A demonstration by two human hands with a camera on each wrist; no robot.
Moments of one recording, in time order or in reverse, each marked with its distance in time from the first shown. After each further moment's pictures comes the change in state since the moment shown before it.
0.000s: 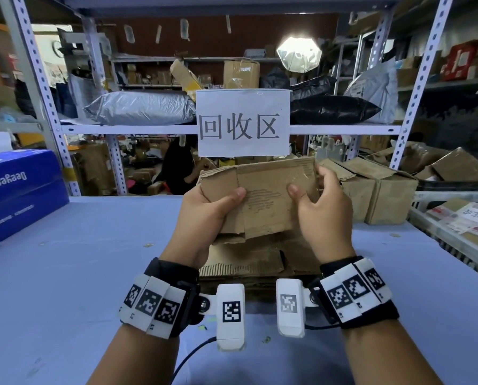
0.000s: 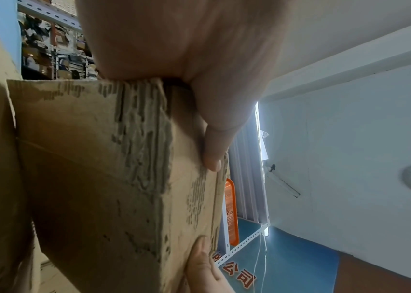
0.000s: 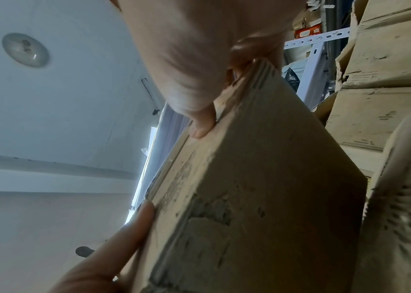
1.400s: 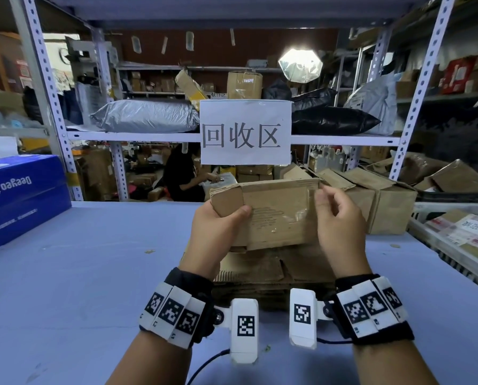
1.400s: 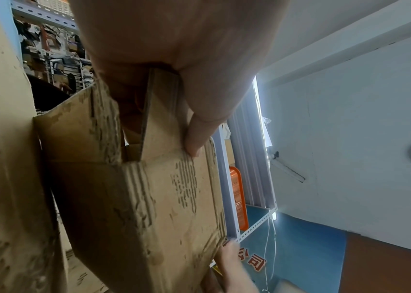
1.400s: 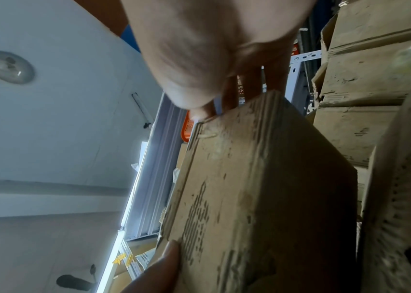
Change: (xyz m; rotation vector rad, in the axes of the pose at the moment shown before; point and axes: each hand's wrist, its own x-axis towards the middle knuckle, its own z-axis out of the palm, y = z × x) left_hand 0.001 -0.019 0.011 0.105 0.096 0.005; right_hand 0.003 0.027 -0.013 0.149 0.009 -0.019
